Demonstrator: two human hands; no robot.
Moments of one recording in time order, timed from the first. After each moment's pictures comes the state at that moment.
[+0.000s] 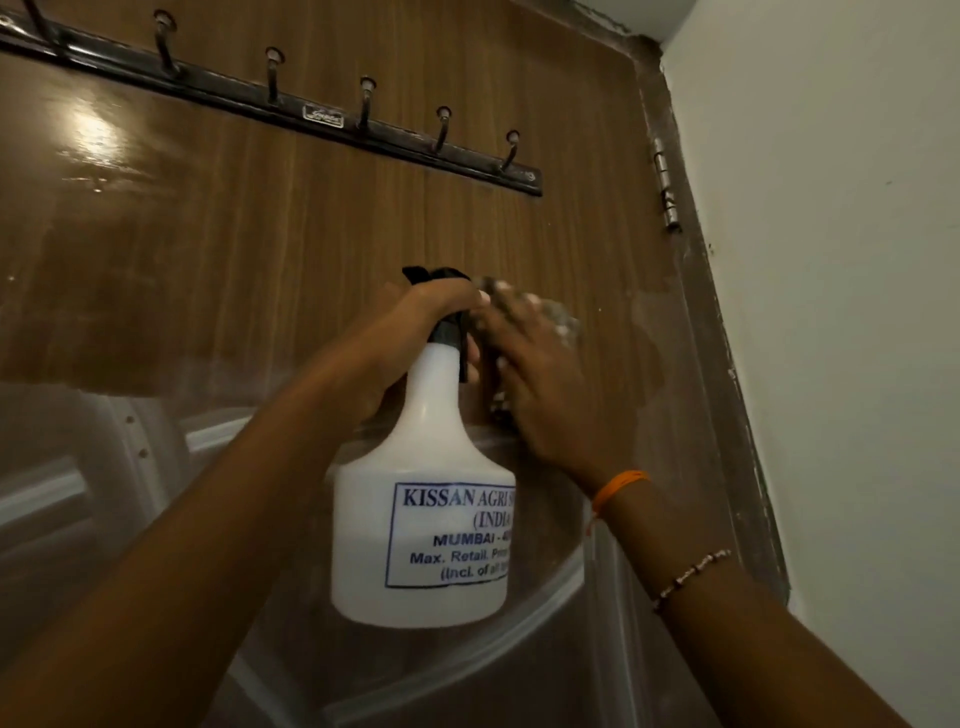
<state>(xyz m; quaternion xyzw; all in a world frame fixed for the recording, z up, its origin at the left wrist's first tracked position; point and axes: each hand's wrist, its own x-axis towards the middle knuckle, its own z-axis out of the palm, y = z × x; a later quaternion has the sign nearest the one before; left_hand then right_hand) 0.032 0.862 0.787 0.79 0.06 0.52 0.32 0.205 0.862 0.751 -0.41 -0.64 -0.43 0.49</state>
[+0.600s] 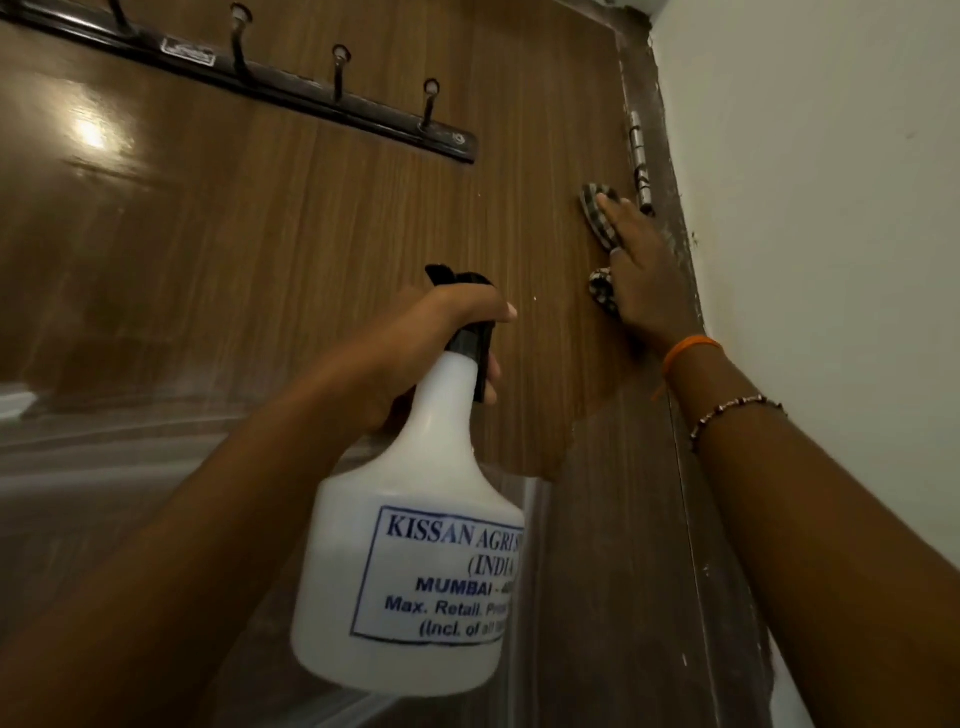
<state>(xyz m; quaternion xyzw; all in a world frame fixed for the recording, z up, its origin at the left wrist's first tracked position) 0.144 0.856 0.787 0.78 0.10 0.51 0.34 0.382 0.850 0.870 -0.41 -0.58 -0.39 0.59</state>
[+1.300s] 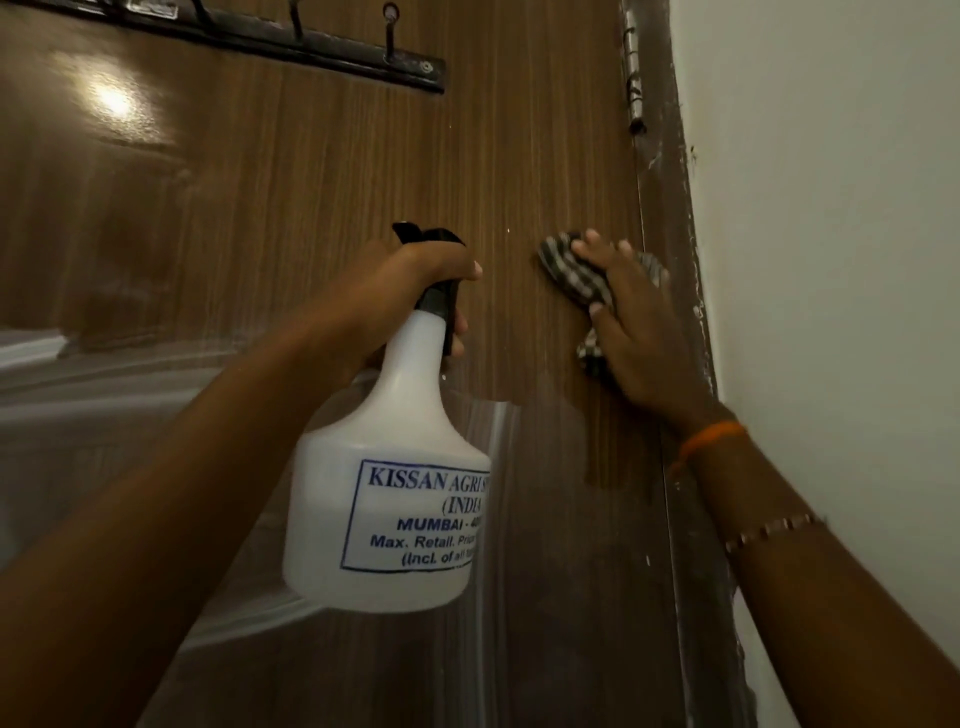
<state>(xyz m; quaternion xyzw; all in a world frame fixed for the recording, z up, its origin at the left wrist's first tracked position) 0.152 0.836 0.769 0.76 0.19 0.55 0.29 0.387 0.838 0.750 -0.40 -0.66 -0.34 0.54</state>
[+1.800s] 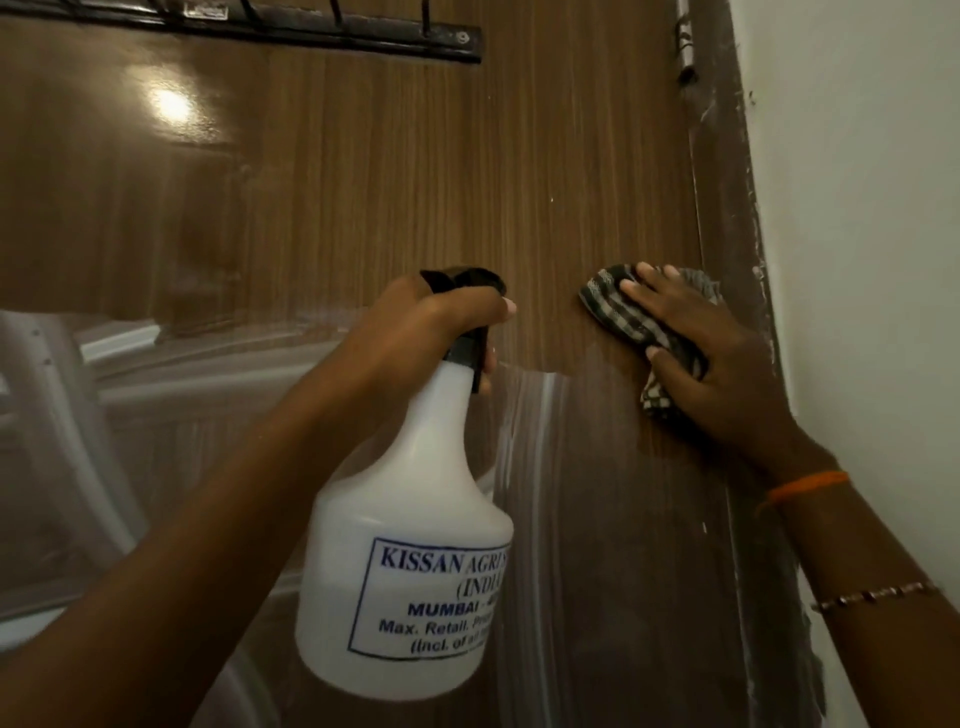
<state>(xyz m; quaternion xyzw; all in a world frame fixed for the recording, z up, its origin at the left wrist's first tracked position) 0.136 0.821 0.725 0.77 0.17 0.55 0.25 0.407 0.835 0.701 -0.33 -0.70 -0.37 0.52</state>
